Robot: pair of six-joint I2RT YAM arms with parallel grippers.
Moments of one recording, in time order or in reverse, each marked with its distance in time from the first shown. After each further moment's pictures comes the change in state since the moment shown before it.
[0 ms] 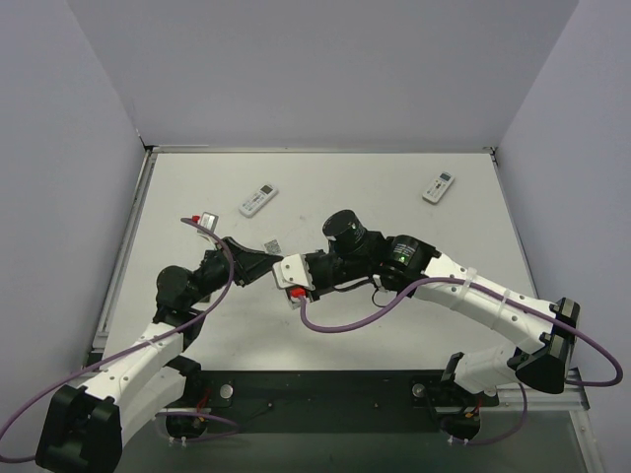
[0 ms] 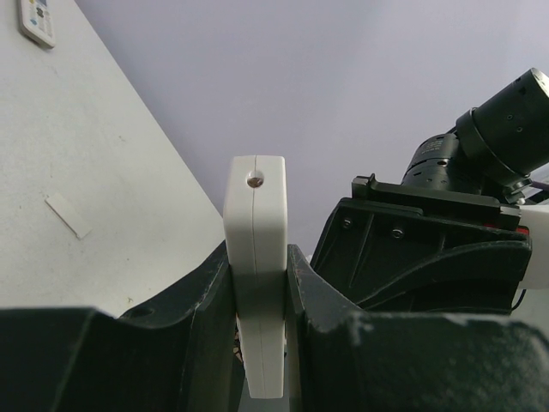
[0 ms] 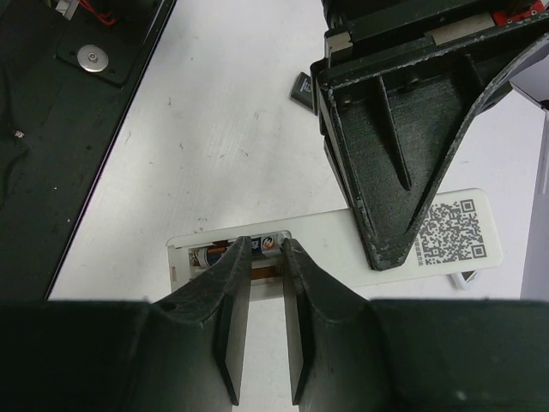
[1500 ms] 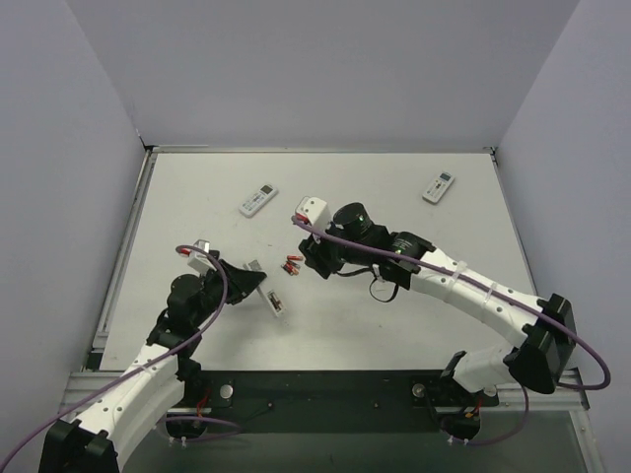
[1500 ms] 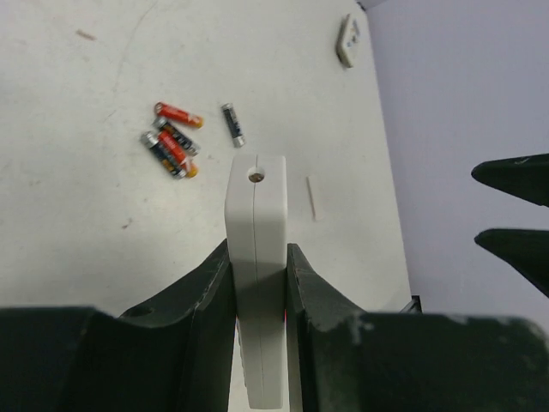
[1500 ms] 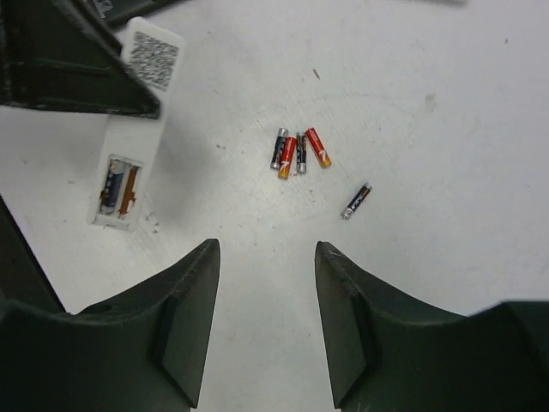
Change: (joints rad) left arm 0.007 -0.208 -0.105 -0.617 -0.421 0.322; right arm -0.127 -0.006 -0.138 0.169 0.382 0.643
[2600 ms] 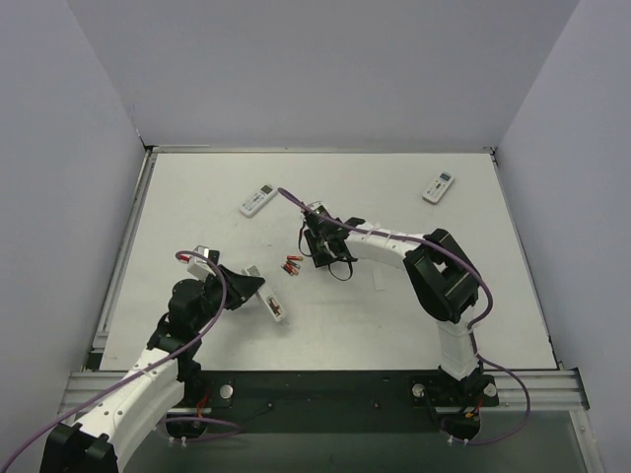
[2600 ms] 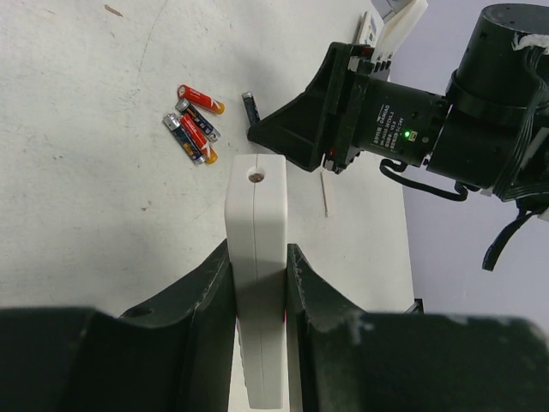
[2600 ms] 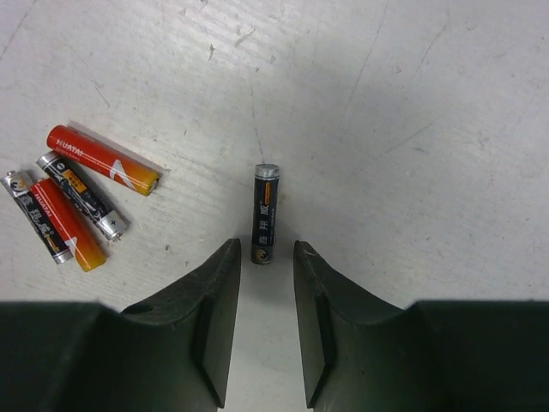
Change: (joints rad) left arm 0.000 -0.032 -0.061 -0.047 -0.035 -0.024; right arm -0.153 0.642 0.141 0.018 0.273 0.470
